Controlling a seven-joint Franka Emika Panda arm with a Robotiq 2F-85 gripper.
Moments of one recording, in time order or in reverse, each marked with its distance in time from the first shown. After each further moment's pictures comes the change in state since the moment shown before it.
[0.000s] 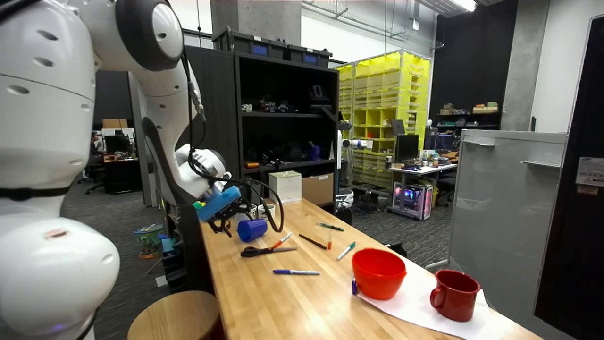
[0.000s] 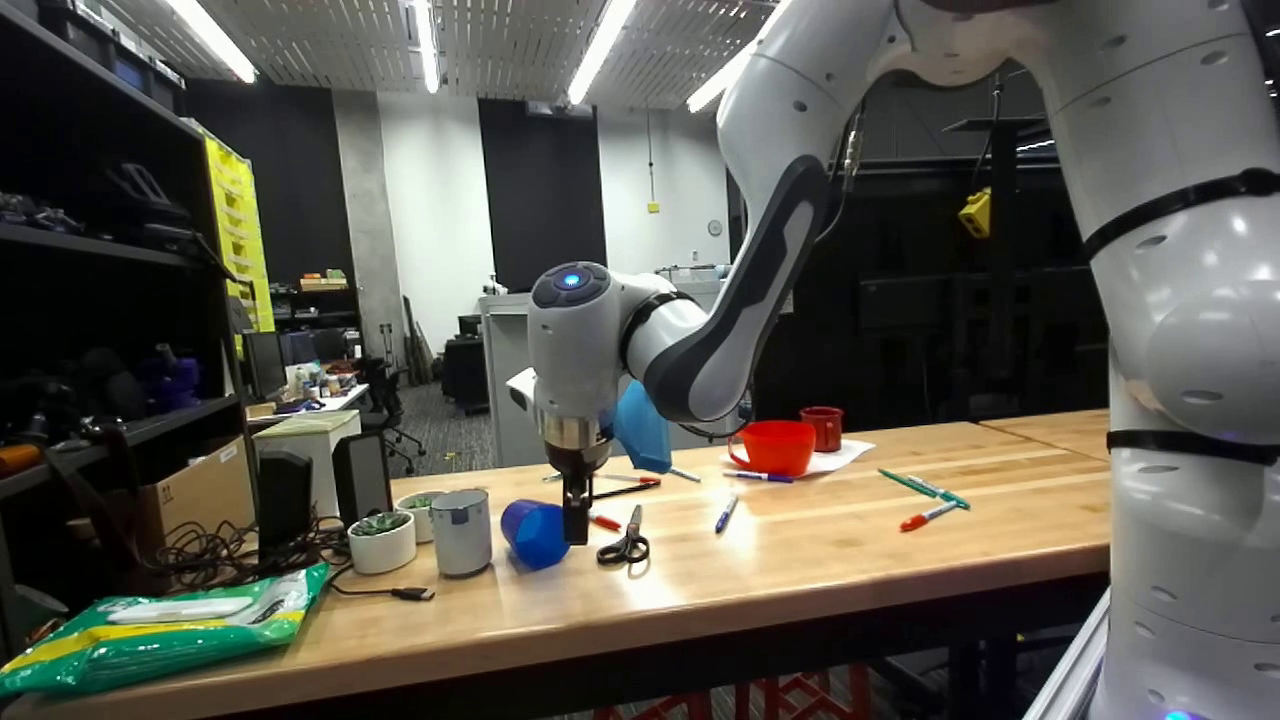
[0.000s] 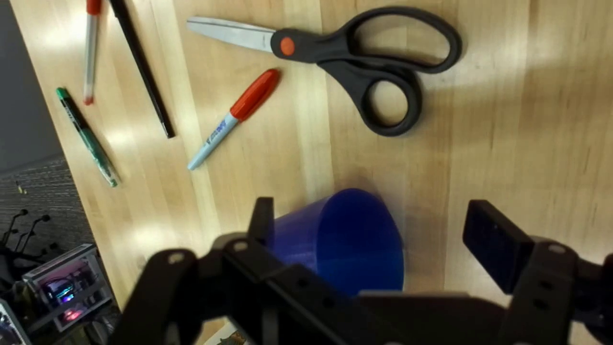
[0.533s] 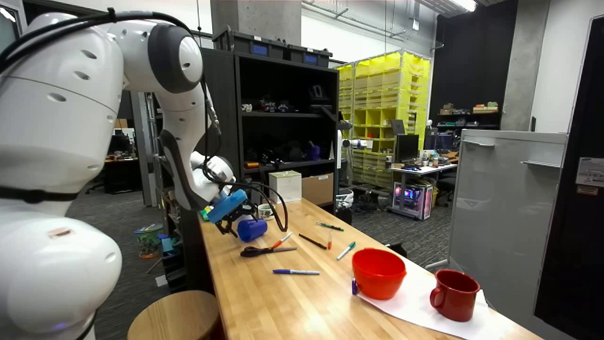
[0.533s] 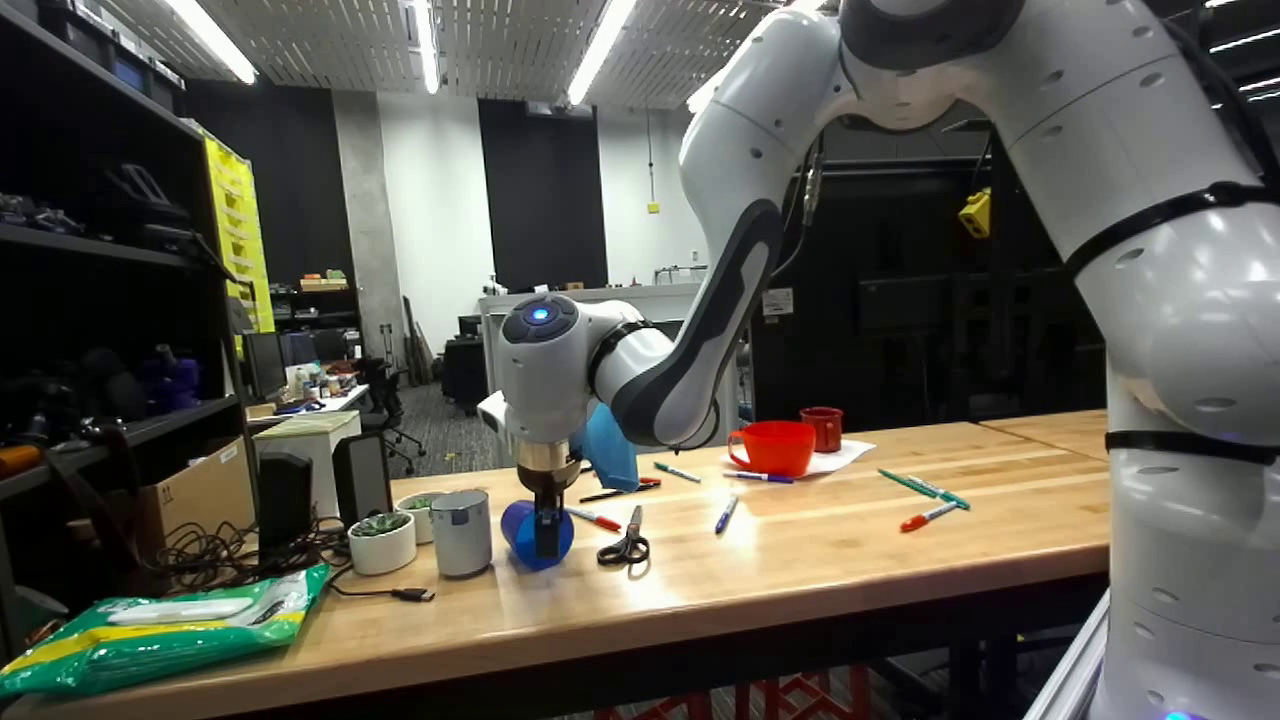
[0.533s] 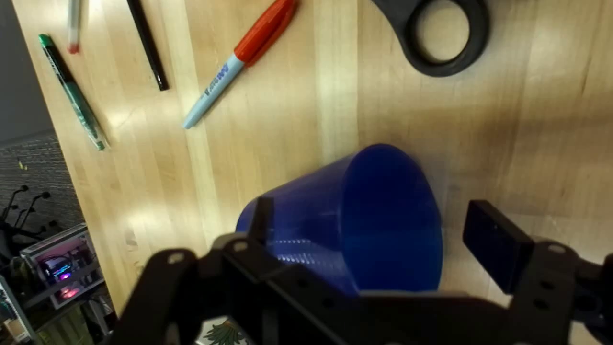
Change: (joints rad) arm 0.024 0.153 -0.026 0.156 -0.087 -0.004 0.012
